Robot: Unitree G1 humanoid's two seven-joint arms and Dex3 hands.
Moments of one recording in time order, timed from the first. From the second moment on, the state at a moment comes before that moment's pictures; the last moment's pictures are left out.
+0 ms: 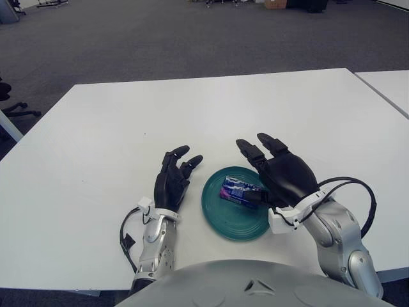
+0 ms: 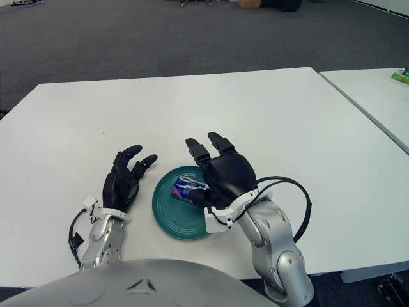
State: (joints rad) left arm 0.28 -0.11 -0.13 0.15 -0.44 -0.37 -0.18; right arm 0.27 -0.25 0.29 -0.76 -1.24 -0.01 0.58
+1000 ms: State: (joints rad) left arm 0.28 -0.11 -0.14 0.16 -0.29 -0.42 -0.13; right arm 0.32 0.12 -0.08 -0.24 -0.23 -0.12 0.01
